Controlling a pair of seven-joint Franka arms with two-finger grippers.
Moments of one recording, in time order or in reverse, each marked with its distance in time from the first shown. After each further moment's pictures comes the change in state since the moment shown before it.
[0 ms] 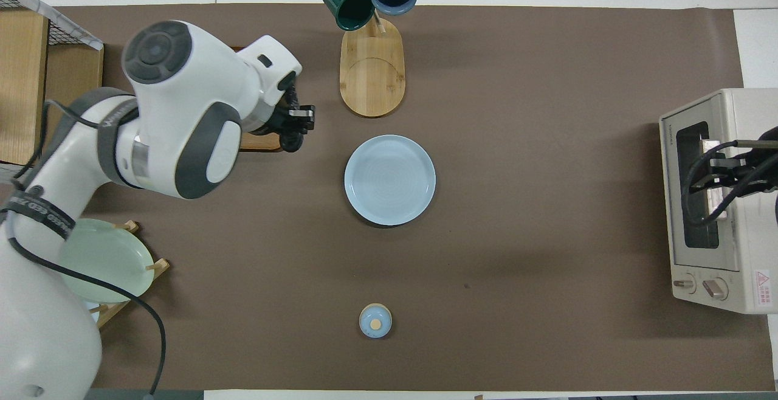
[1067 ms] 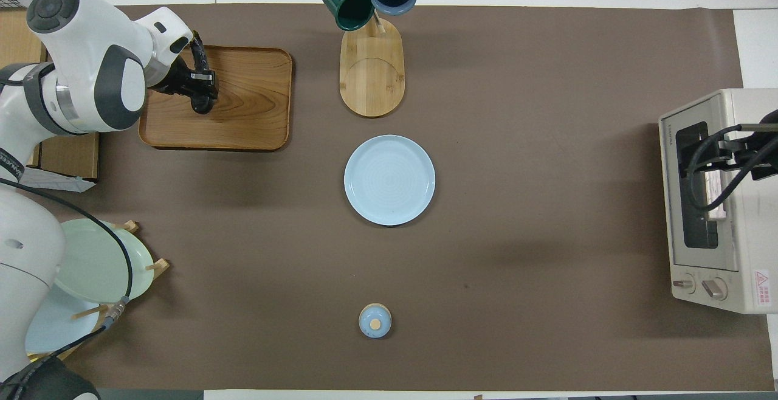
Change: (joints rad) left arm 0.243 0.302 -0.002 0.220 0.041 0.043 0.300; right arm -0.002 0.065 -0.007 0.081 0.022 0.001 -0.049
